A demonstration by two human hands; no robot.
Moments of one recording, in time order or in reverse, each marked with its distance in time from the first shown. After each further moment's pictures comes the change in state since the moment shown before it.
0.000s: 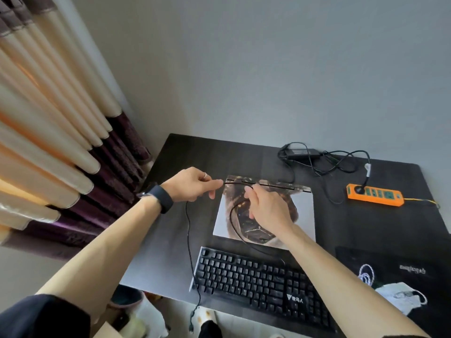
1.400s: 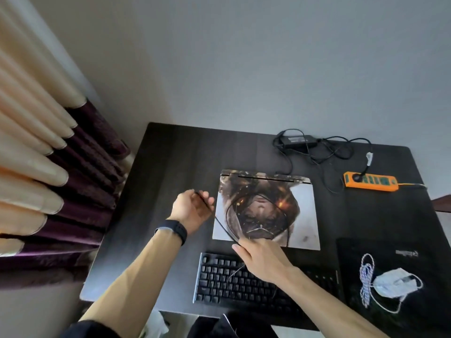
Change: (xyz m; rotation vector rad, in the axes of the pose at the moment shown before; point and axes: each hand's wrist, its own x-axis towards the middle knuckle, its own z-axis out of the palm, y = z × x) left_hand 0.077 -0.083 0.053 -1.552 0.098 -0.603; right_hand -0.041 0.010 0.088 -0.233 -0.232 -0.186
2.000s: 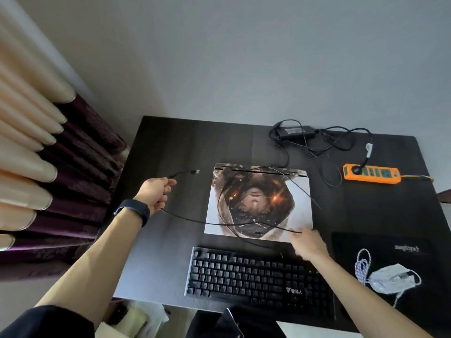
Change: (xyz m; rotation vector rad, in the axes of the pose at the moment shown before) left_hand 0.009 0.049 -0.020 0.711 0.261 0.187; right_hand -0.027 0.142 -0.004 0.389 -0.193 1.040
